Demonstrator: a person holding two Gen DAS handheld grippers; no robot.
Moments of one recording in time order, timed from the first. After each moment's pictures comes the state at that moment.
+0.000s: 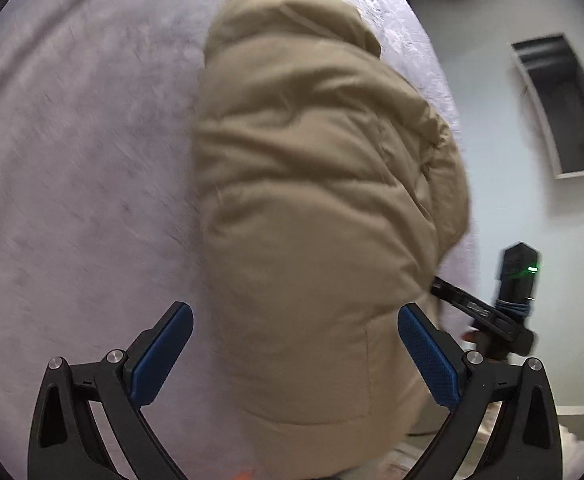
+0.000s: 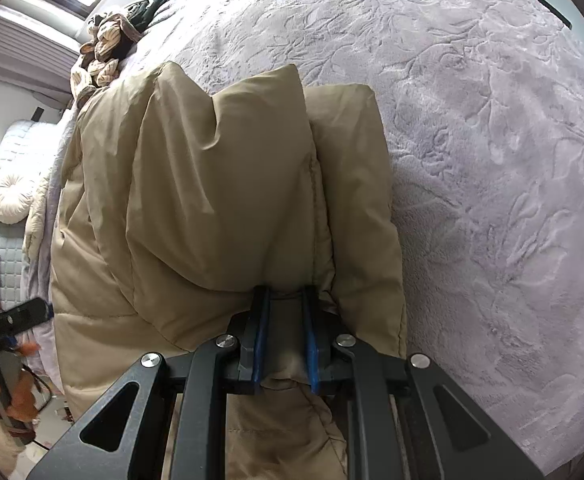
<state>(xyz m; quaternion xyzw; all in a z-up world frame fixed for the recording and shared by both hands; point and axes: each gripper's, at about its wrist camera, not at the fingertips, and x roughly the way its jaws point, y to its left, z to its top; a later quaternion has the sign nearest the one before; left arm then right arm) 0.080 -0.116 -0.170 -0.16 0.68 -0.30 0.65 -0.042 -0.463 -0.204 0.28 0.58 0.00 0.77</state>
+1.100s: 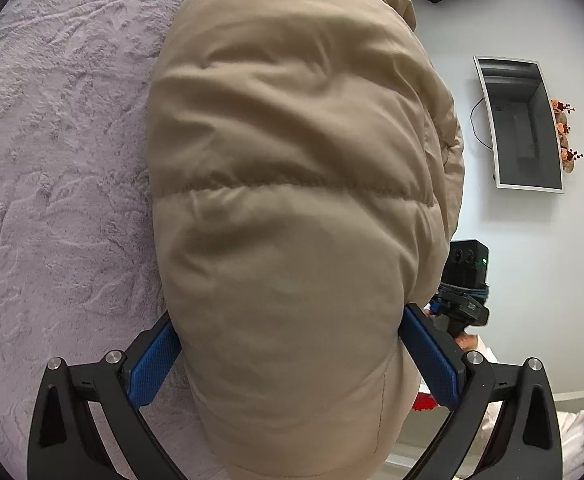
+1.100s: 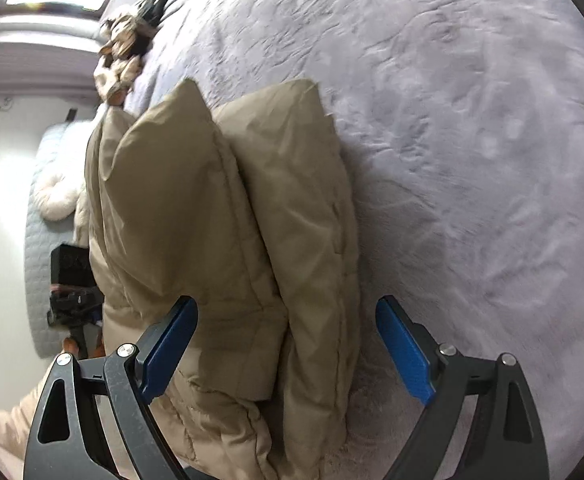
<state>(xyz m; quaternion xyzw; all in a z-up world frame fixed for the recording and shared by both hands) 0.099 -0.113 -0.229 -0.26 0.68 -0.38 0.57 -0.016 -0.518 -0.227 0.34 0.60 0.12 0.71</state>
